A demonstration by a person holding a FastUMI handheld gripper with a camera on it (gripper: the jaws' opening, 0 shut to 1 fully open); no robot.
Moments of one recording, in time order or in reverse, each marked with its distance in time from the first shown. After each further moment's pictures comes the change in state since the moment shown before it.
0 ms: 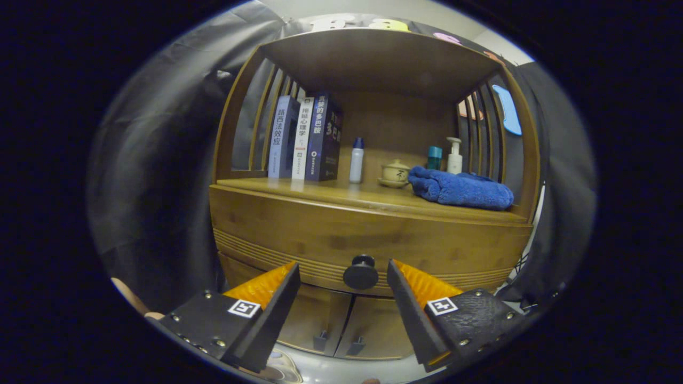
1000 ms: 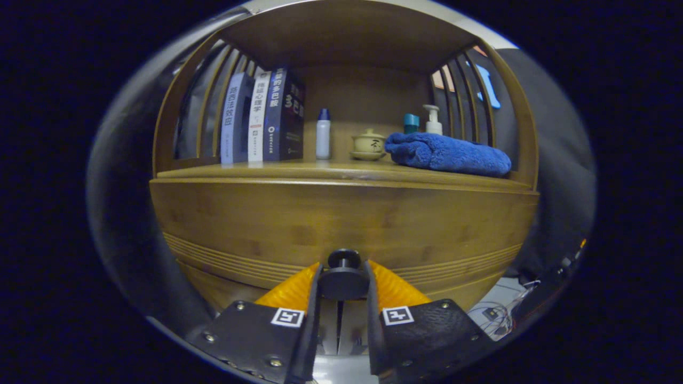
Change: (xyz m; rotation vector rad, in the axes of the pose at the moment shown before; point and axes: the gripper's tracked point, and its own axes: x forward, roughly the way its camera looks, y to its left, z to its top) arm 0.055 -0.023 -0.032 0.115 0.113 -0.166
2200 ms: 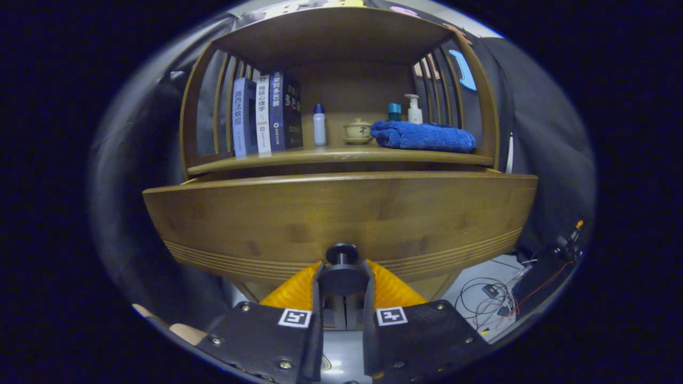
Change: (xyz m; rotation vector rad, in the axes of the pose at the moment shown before) arm -0.100 -0.007 -0.027 0.048 0.091 -0.001
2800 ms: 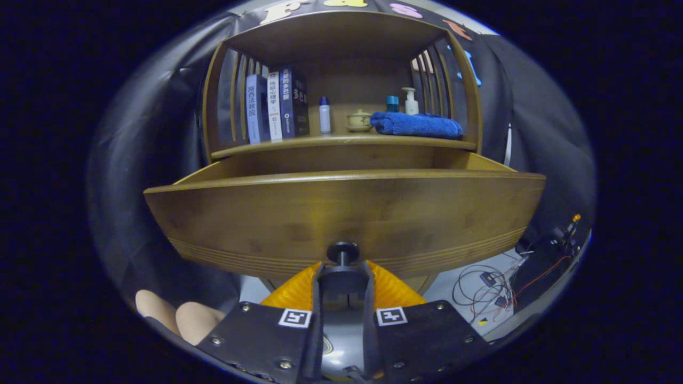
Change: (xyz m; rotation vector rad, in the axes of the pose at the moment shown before) arm -0.063 -0.003 -0.032 -0.007 0.060 0.022
